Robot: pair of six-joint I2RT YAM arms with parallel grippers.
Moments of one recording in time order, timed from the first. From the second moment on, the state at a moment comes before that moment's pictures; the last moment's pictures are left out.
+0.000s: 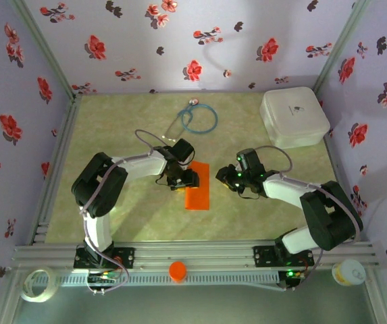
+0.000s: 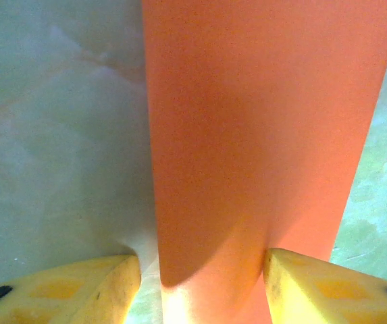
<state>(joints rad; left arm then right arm) -0.76 1.89 1.17 -0.58 0.26 -0.72 0.49 1.44 0.59 -0.02 -0.37 1.02</state>
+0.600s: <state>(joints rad) -0.76 1.89 1.17 -0.58 0.26 -0.72 0.56 1.61 0.69 0.02 -0.41 1.01</state>
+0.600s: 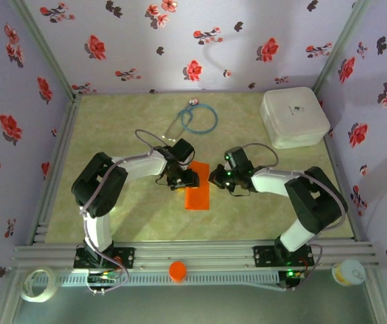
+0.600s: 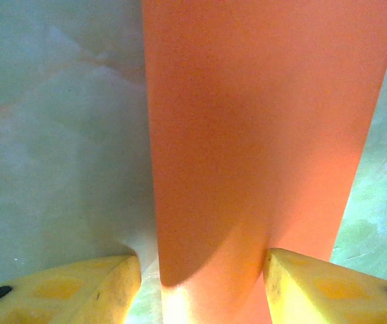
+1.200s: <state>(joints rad) -0.76 1.90 1.18 -0.59 0.26 -0.71 0.57 1.64 0.70 0.02 -0.42 1.01</state>
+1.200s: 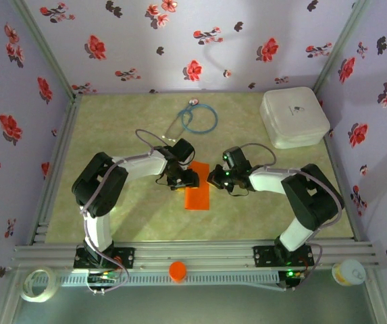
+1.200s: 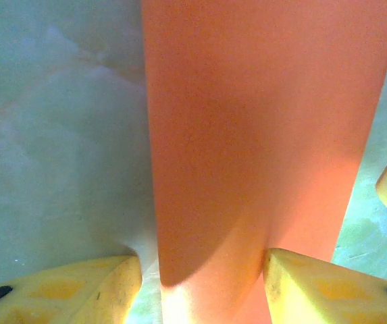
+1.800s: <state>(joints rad) -0.76 1.90 1.19 -0.60 0.26 -0.71 0.59 1.74 0.74 0.05 -0.46 0.96</state>
